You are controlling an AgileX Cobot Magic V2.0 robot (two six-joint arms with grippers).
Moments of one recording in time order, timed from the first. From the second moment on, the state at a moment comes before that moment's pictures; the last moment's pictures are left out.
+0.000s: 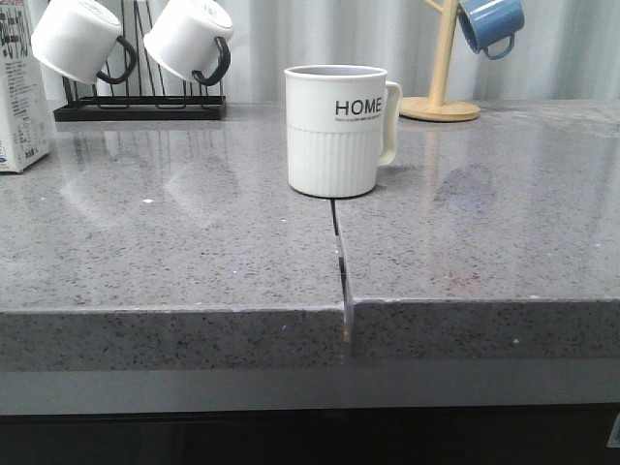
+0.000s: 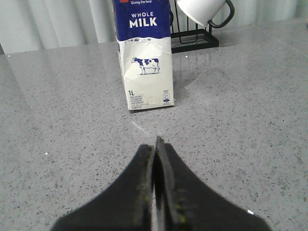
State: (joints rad) left arm -0.10 0.25 -0.25 0.08 0.25 -0.01; right arm 0.43 0.02 -0.30 0.05 0.44 0.01
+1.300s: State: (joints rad) left arm -0.07 1.16 -0.67 -0.16 -0.19 0.00; right arm 0.43 0.02 -0.30 0.06 0.44 0.01
